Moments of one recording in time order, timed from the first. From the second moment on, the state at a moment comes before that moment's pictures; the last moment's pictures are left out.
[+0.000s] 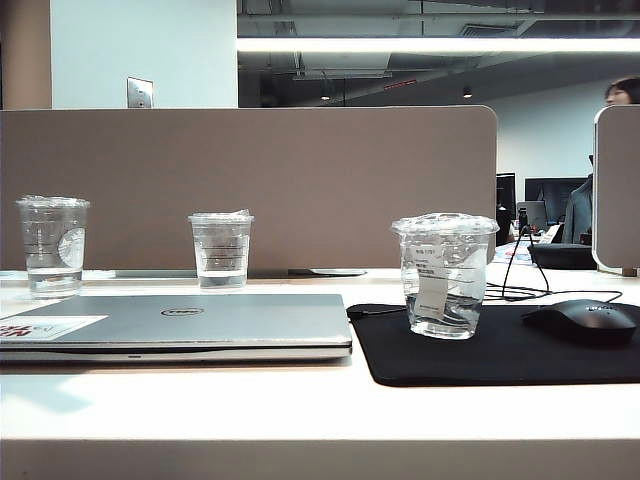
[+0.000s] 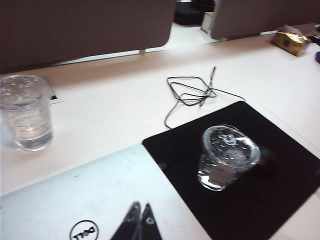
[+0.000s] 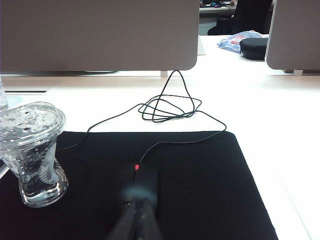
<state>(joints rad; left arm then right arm) -0.41 0.89 0.89 -0.27 0.21 -0.08 0.03 0.00 0.01 -0.02 0.00 0.02</state>
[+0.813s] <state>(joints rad) -0.12 0.37 0.35 0.11 0.13 0.00 0.03 0.00 0.01 -0.02 0.00 0.02</state>
